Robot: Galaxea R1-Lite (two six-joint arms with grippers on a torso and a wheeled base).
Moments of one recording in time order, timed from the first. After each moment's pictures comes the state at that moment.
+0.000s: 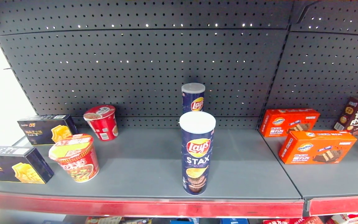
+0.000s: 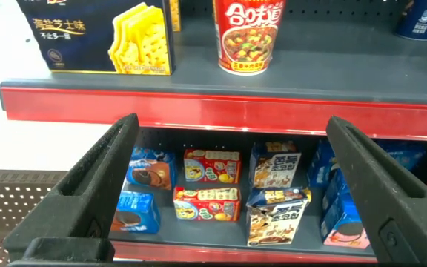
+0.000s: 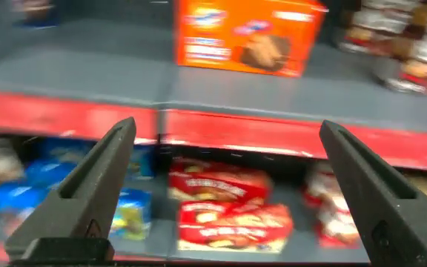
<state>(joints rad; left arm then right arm) -0.01 0.00 0.00 0.00 0.05 -0.04 0.00 0.00 -0.01 -0.03 0.07 -0.08</state>
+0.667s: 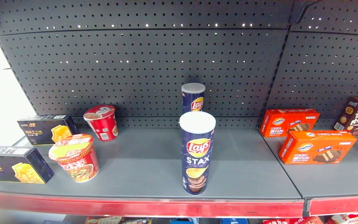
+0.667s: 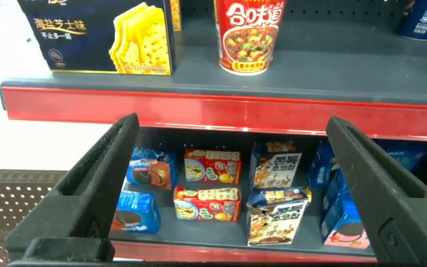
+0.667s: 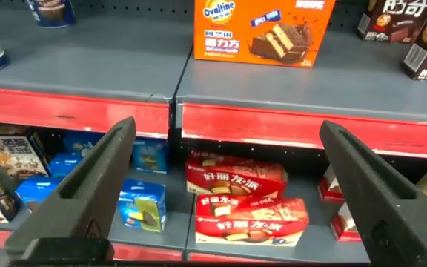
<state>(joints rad) -0.01 0.00 0.00 0.00 0.05 -0.04 0.00 0.00 -0.03 0.00 0.07 -0.04</state>
